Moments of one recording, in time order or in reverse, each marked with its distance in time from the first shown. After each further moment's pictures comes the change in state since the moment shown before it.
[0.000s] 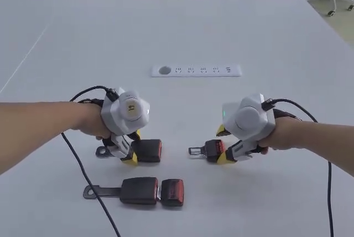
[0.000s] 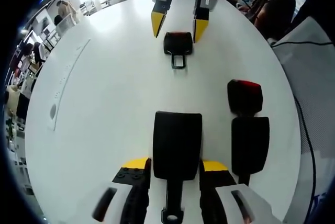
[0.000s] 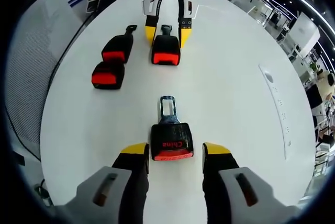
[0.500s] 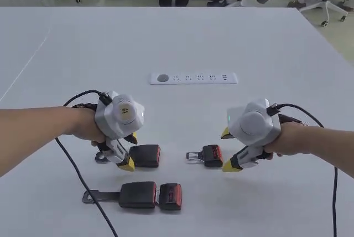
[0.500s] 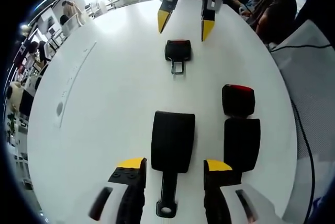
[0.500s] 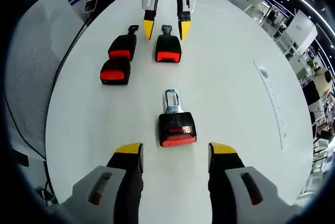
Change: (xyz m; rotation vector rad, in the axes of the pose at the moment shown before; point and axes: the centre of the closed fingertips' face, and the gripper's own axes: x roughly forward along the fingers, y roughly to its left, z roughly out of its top) left arm -0.020 -0.008 -0.003 -0.033 -0.031 0.032; right arm -0.024 0.009 -0.011 0.020 0.016 -0.022
